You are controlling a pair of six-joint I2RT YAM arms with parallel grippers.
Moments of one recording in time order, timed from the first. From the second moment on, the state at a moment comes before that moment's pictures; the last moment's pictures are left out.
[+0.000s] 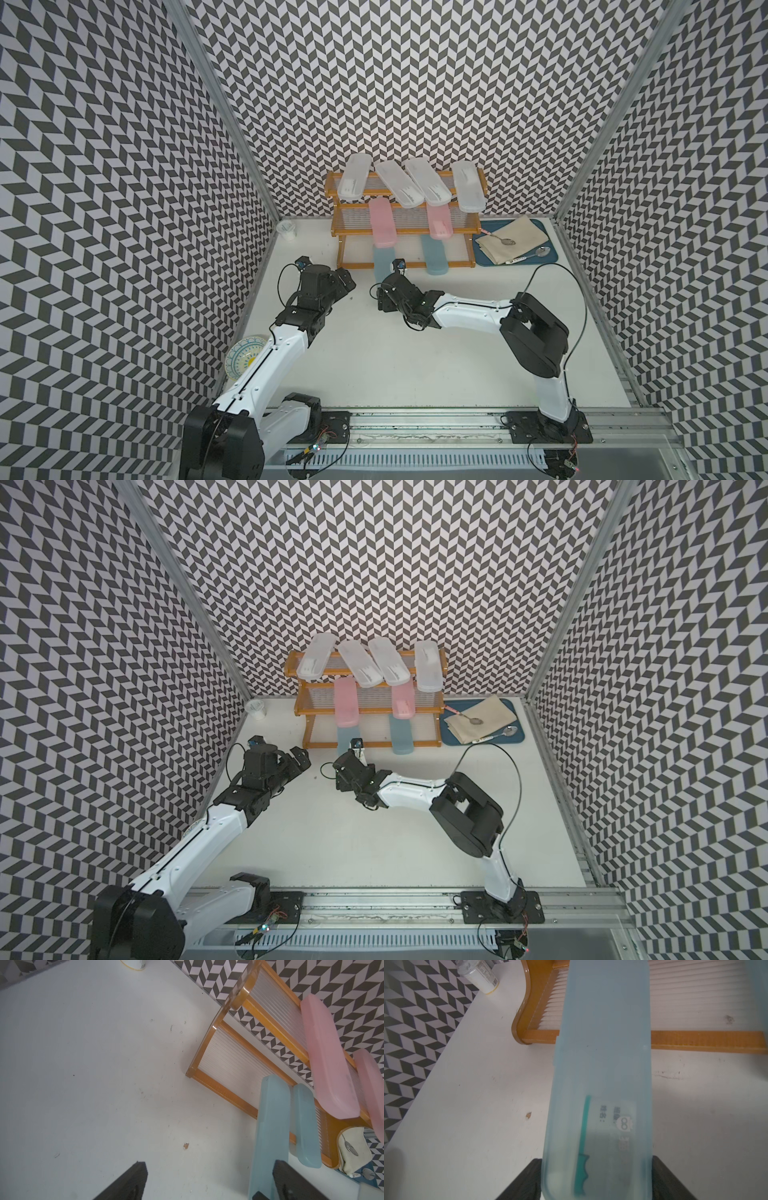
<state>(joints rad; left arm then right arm) -0.19 1.08 0.71 -0.23 -0.14 -0.71 0.94 2.07 1.42 -0.09 0.32 0.67</state>
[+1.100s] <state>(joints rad) -0.08 1.16 0.73 -0.17 0.03 -0.64 0.87 2.32 1.71 -0.14 0.32 0.75</state>
